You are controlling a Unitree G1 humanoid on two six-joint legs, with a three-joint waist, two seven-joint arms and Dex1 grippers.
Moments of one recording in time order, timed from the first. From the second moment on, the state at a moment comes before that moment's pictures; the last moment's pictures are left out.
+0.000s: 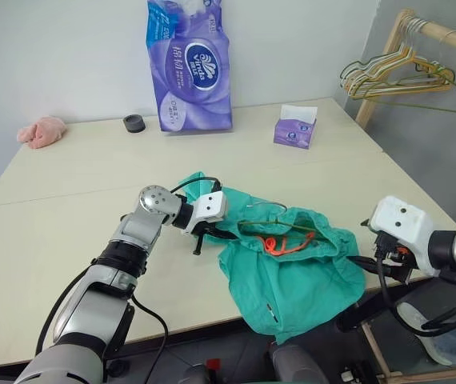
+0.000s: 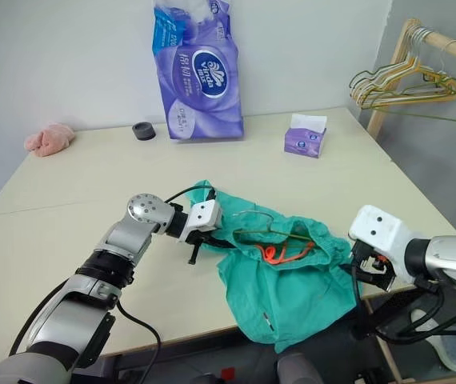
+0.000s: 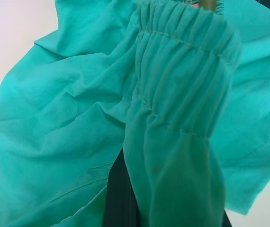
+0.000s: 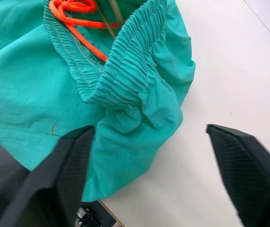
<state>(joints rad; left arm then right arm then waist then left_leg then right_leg) -0.74 0.48 -0.29 0.55 0.00 -0.06 -1.43 -0.13 -1.18 -0.15 -0.83 0.47 1.09 0.76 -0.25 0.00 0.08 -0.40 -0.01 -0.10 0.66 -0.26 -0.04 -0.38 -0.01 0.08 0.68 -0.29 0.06</state>
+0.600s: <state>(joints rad) -0.75 0.48 -0.30 0.55 0.00 -0.06 -1.43 -0.31 -1.14 0.23 -0.66 0.24 0.92 0.73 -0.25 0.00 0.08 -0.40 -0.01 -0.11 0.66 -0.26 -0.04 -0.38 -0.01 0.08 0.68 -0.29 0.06</state>
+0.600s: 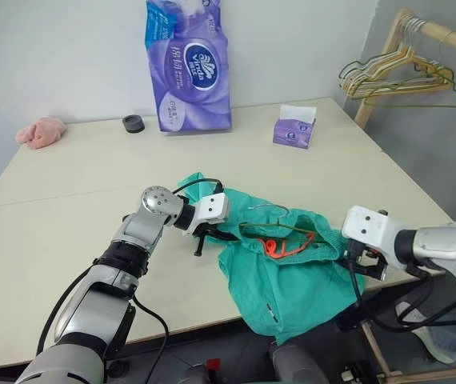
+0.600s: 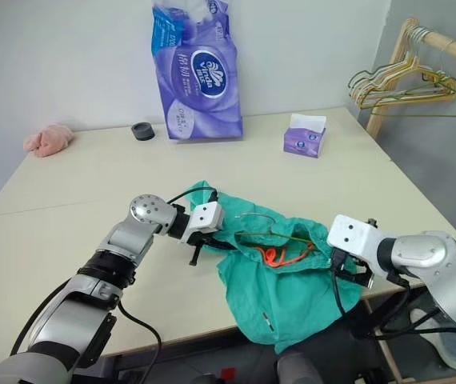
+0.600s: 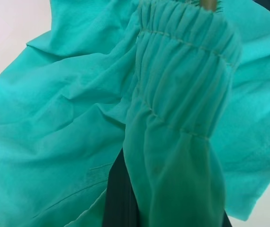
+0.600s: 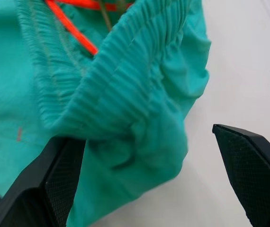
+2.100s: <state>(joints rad) -0.87 0.53 -0.15 0.83 -0.06 -0.18 -1.25 -0.43 -1.04 0.20 -0.52 0.32 0.93 0.96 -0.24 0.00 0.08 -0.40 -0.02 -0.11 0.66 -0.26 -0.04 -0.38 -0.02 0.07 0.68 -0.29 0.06</state>
